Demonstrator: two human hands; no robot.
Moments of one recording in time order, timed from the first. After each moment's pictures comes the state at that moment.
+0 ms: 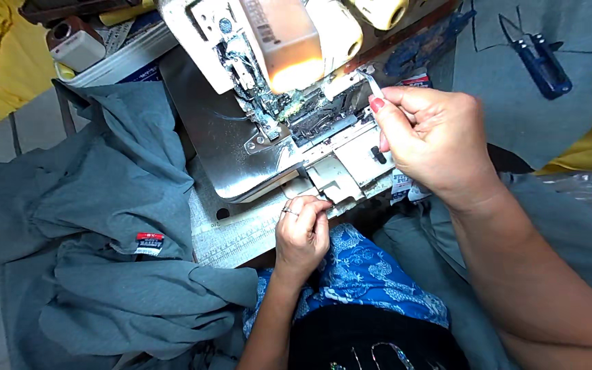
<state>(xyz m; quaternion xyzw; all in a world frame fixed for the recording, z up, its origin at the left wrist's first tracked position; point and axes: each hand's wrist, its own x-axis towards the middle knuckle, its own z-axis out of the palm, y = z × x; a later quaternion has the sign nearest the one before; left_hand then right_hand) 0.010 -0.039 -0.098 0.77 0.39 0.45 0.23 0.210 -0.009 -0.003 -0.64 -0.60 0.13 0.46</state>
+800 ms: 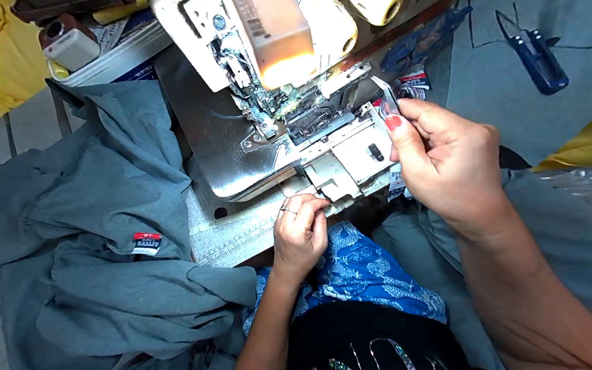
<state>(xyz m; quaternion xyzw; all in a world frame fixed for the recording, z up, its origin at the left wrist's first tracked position) 0.010 -0.039 -0.097 0.78 0.39 0.45 0.21 0.210 -0.045 -0.001 -0.68 -0.61 0.10 0.39</state>
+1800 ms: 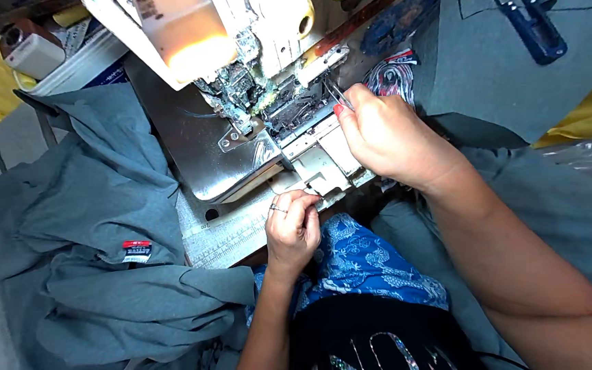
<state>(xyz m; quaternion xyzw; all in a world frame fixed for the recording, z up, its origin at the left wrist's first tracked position) 0.008 -0.038 -0.099 0.79 0.37 0.45 0.19 0.200 -0.001 0.008 -0.73 -0.63 0.20 0.17</state>
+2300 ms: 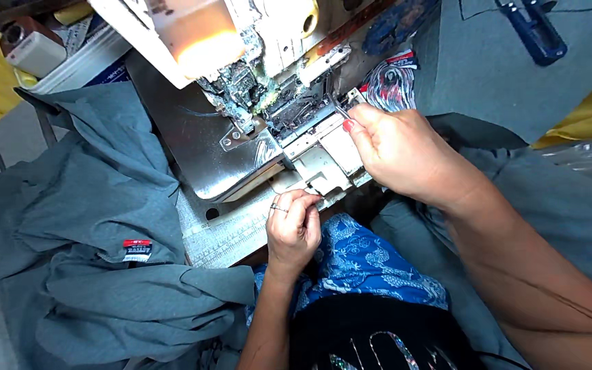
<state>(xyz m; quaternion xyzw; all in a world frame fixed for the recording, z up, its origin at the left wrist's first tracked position) 0.008 -0.038 -0.099 0.78 0.37 0.45 0.20 0.207 -0.023 -0.004 -0.69 -0.68 0.15 0.22</state>
